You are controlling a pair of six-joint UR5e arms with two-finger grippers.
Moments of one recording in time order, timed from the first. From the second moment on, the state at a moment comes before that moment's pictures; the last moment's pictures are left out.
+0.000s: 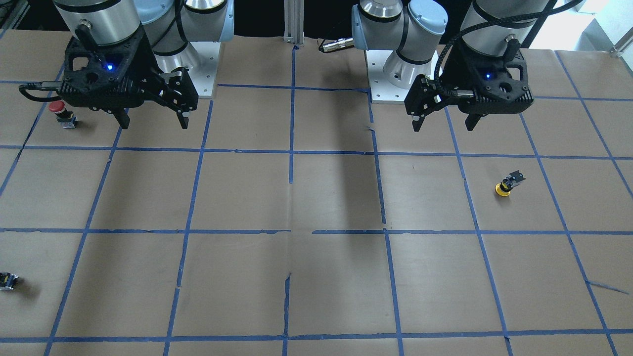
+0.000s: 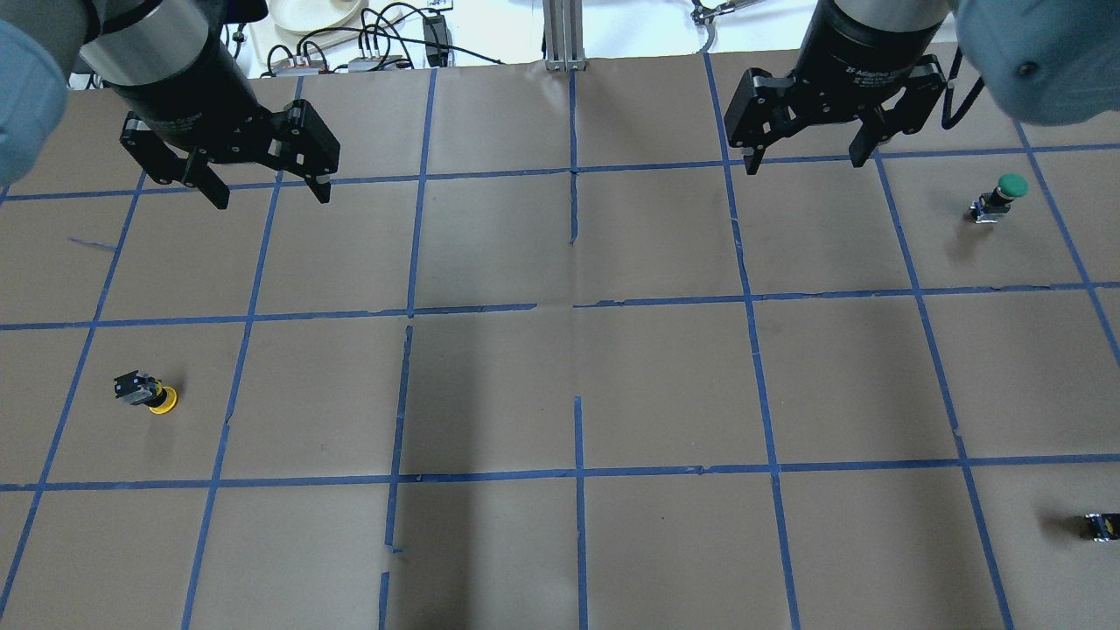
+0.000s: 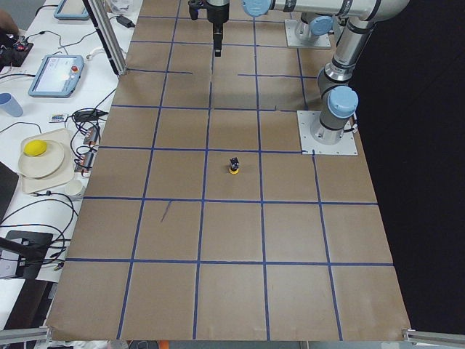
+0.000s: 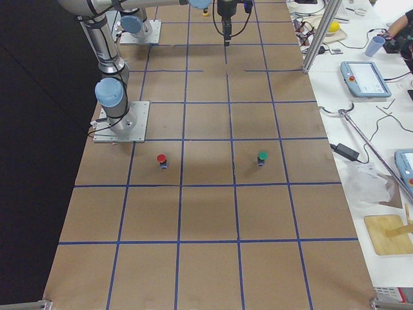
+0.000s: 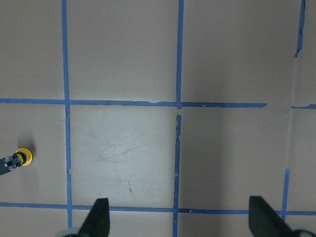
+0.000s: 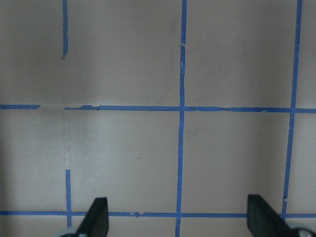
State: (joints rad) left arm -1.55 -1.57 -1.52 -1.59 1.59 -0.01; right arm 1.63 -1.54 1.47 -1.56 -1.57 0.03
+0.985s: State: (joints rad) left arm -1.31 -1.59 -1.68 -1.56 1.64 0.13; right arm 1.63 -1.54 1.47 -1.56 -1.57 0.03
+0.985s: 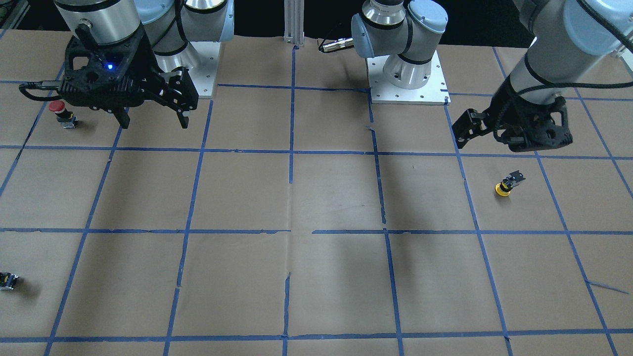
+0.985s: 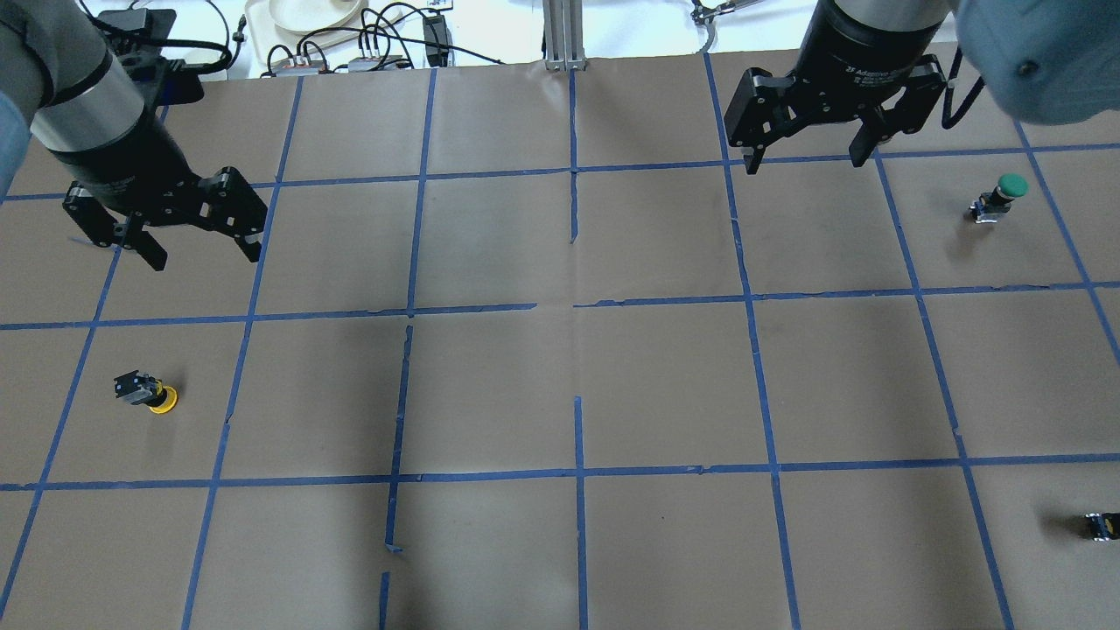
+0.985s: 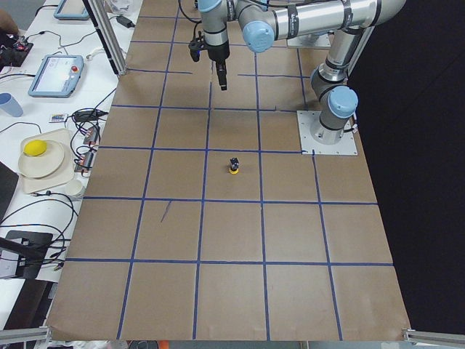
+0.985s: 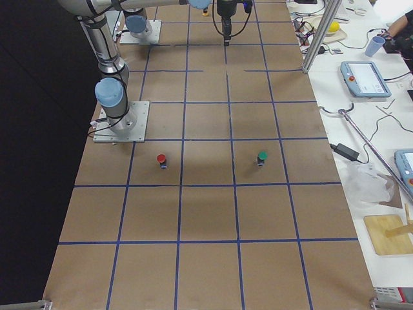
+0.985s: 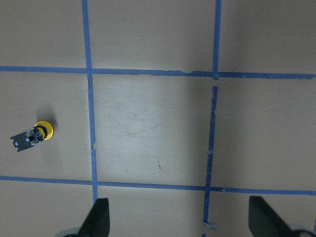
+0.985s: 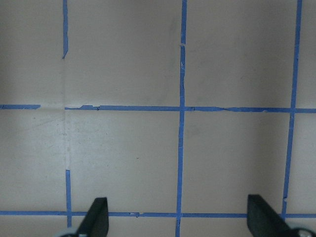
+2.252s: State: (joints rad) left arm -0.86 -1.76 -2.03 -1.03 1.60 0.46; right arm 1.63 -1.54 1.47 -1.56 -1.57 0.03
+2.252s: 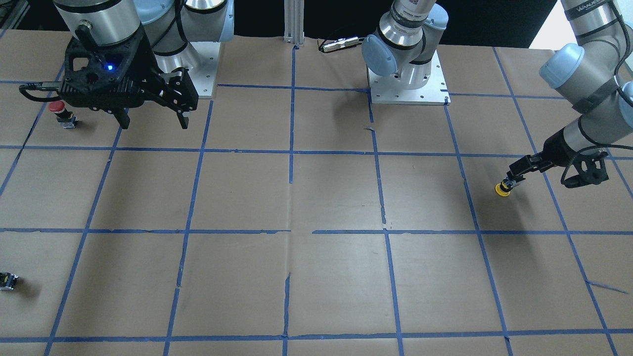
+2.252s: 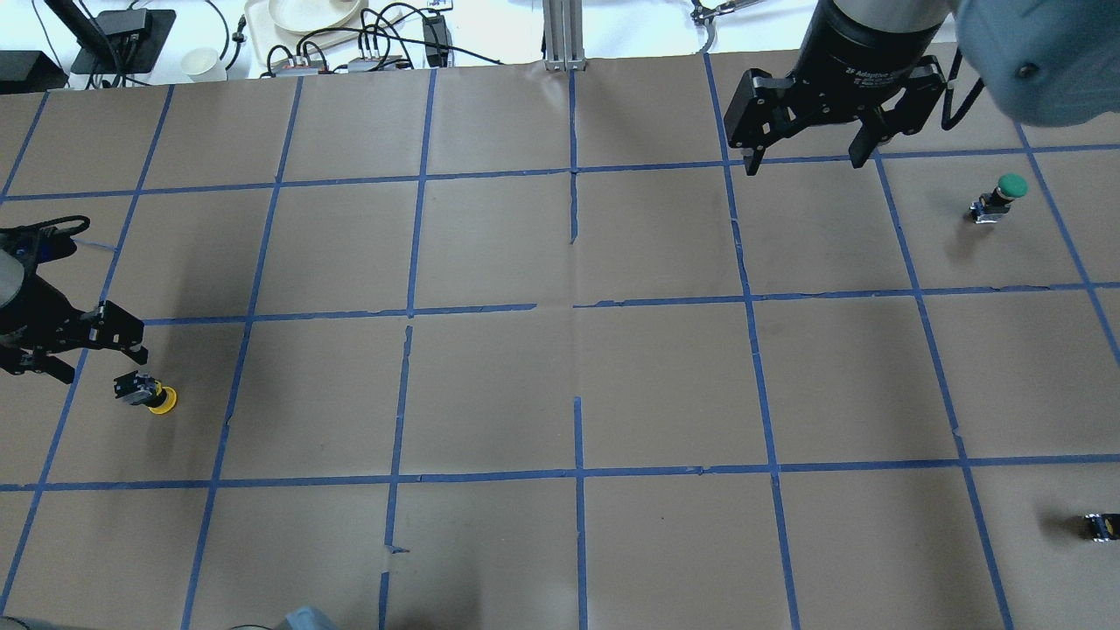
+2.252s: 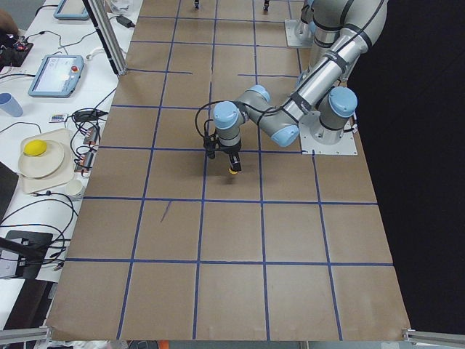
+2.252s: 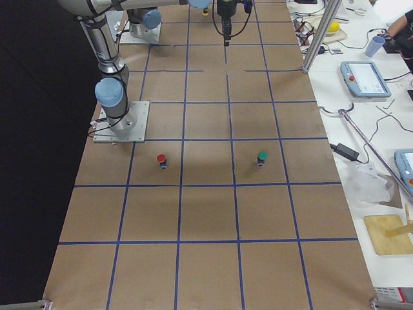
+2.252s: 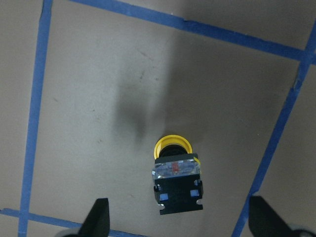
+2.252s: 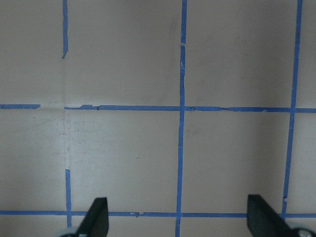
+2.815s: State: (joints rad) left arm -0.87 -1.78 -2.08 -0.95 1.60 0.41; right arm 1.63 -1.54 1.47 -1.56 -1.57 0.04
